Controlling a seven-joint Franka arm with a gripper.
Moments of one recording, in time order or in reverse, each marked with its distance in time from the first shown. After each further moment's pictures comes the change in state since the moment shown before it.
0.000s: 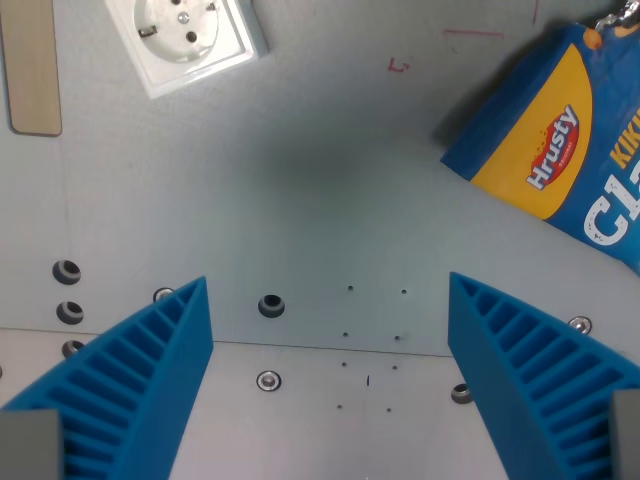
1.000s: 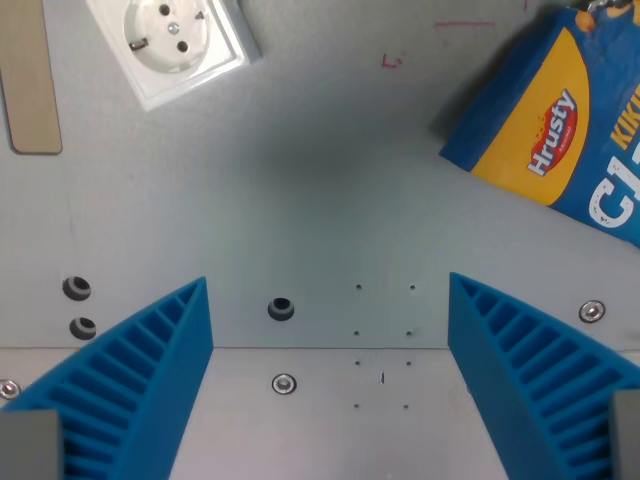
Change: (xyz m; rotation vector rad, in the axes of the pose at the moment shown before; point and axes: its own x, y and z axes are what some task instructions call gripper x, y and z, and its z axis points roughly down) arm 0.000 0.000 0.000 0.000 0.000 0.078
